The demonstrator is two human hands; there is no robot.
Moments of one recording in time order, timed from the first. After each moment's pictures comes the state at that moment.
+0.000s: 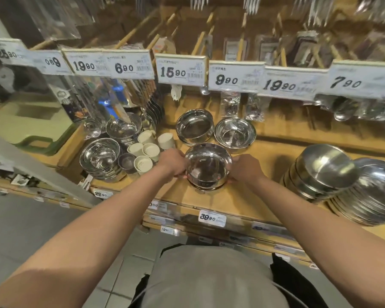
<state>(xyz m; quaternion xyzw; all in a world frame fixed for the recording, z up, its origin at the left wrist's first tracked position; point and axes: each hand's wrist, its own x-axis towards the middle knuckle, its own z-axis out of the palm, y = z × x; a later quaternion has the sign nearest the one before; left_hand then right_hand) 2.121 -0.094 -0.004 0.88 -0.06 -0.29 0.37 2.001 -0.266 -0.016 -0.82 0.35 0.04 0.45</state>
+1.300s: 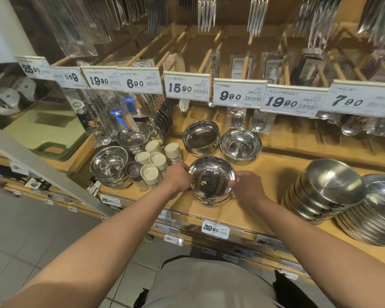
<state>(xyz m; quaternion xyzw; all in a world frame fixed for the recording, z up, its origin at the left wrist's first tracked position) 2.110 -0.091 -0.014 0.91 -0.06 -0.23 0.35 1.991 -0.256 -0.022 -0.87 0.30 0.01 0.40</state>
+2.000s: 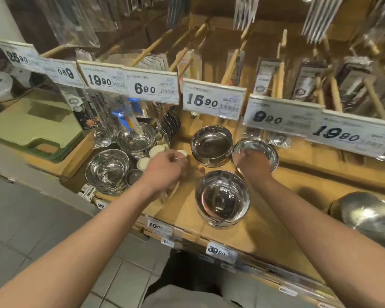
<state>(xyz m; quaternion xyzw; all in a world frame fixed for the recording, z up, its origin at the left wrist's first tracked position) 2.151 -0.060 0.040 0.84 -0.04 -0.22 0.50 2.095 -0.279 0.001 -0.85 0.34 -0.02 0.39</state>
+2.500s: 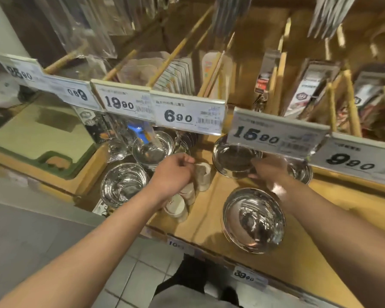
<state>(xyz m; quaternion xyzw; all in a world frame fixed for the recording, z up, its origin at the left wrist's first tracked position) 2.214 -0.040 0.033 0.84 -0.03 -0.24 0.48 2.168 -0.286 -0.028 -0.70 0.45 0.04 0.56</state>
